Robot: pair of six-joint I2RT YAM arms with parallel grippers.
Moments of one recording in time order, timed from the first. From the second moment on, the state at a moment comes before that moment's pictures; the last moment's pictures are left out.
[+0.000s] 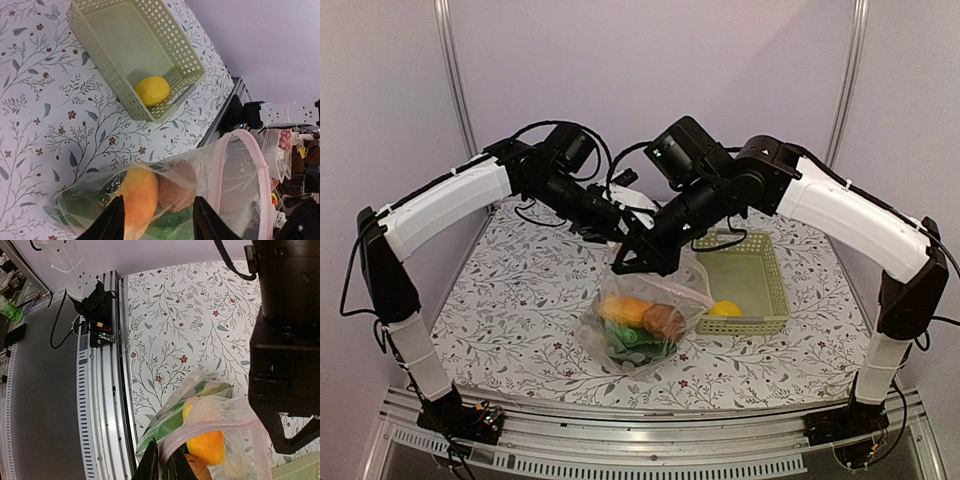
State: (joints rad) left arm -0.70 1.79 1.81 -0.97 0.57 -0.28; right arm 1.09 1.85 2.07 -1.03 -0.33 -0.16
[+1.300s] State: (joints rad) left arm -0.84 1.74 1.77 -1.01 0.44 -0.12; right arm 1.09 1.81 1.97 -1.03 -0.37 -0.15
